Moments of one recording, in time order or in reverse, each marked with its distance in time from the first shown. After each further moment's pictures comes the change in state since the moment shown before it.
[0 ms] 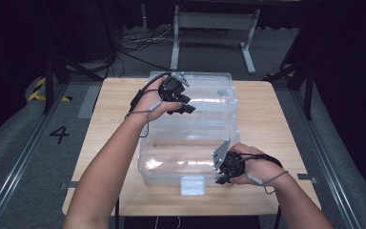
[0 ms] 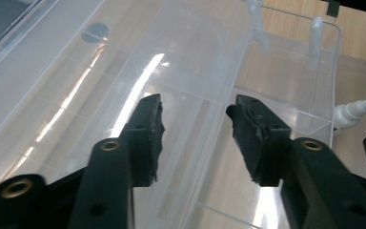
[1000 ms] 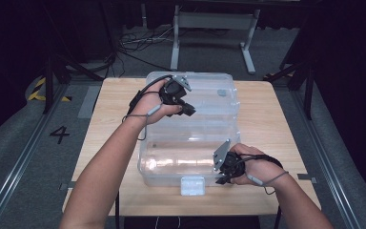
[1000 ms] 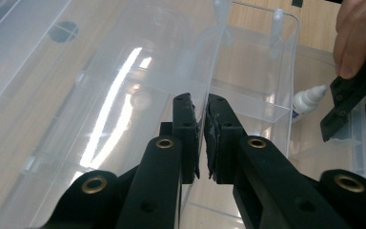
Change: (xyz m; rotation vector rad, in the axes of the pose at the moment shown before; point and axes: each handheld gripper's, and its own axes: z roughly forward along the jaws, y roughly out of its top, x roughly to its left) left arm -0.020 0.003 -0.011 0.032 -0.054 0.043; right arm 0.000 -0.001 0.001 -0.004 -0.006 -0.006
